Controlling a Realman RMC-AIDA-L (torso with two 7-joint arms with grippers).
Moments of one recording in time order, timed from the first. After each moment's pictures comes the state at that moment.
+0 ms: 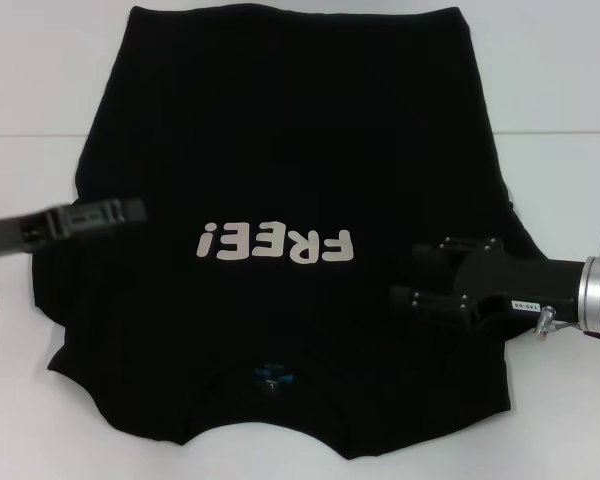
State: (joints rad) left arm -0.58 -1.93 0.40 0.55 2.14 1.48 -2.02; right arm 0.60 2.09 -0.79 -0.54 -1.97 -1.27 1.19
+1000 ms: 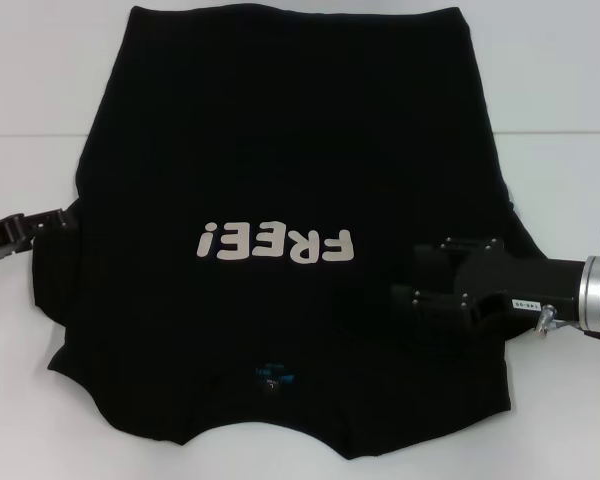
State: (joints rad) left arm -0.57 -1.94 0.46 0.52 2.22 1.03 -2.14; right arm 0.60 2.09 -0.79 -0.54 -1.97 -1.27 1.21
